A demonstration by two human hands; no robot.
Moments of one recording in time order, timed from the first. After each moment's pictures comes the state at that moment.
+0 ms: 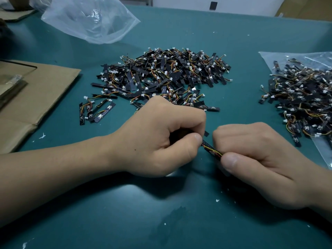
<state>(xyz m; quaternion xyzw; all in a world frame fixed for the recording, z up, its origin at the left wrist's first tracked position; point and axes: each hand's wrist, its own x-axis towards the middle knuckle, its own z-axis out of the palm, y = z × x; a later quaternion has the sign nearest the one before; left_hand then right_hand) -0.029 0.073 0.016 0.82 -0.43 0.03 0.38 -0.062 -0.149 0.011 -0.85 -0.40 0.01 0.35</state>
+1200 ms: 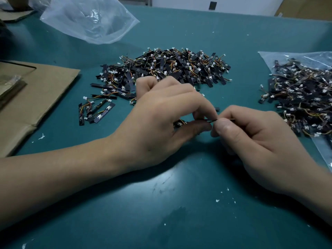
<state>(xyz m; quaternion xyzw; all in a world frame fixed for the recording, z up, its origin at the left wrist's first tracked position) -0.017 0.068 0.004 0.83 -0.39 0.23 0.33 -0.061 -0.144 0.003 -0.88 -0.20 -0.07 0.43</state>
